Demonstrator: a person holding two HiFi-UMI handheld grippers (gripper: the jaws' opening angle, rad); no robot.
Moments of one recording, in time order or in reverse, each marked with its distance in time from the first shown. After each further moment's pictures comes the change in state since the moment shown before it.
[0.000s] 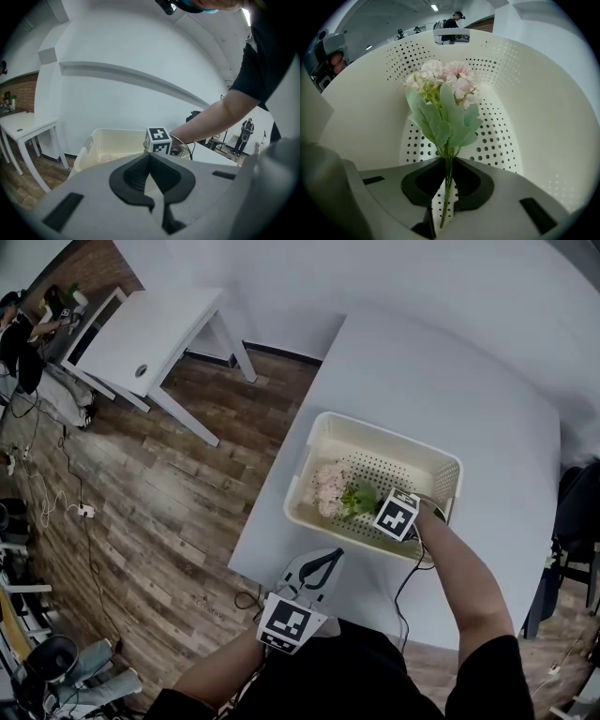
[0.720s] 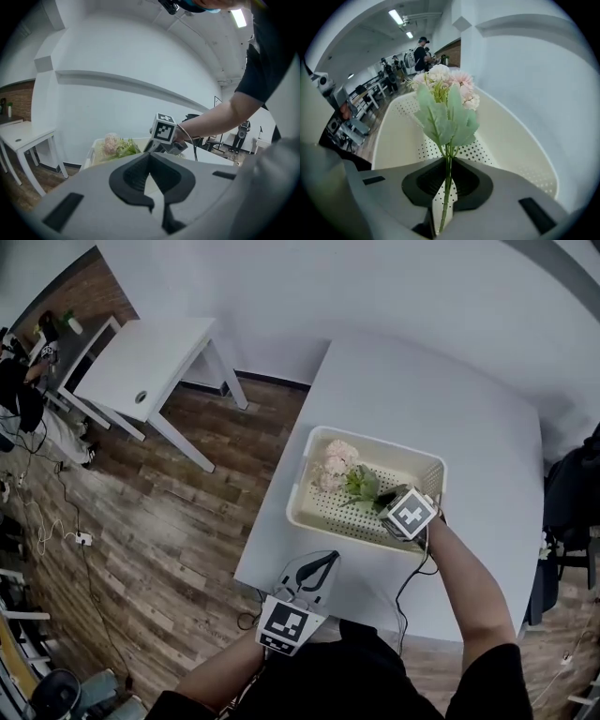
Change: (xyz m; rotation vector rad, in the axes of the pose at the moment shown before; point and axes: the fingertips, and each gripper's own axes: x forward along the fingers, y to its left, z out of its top) left arm -0.032 -0.006 0.019 0.065 -0.064 -0.033; right arm -0.097 -0.003 0.032 0.296 -0.259 -0.118
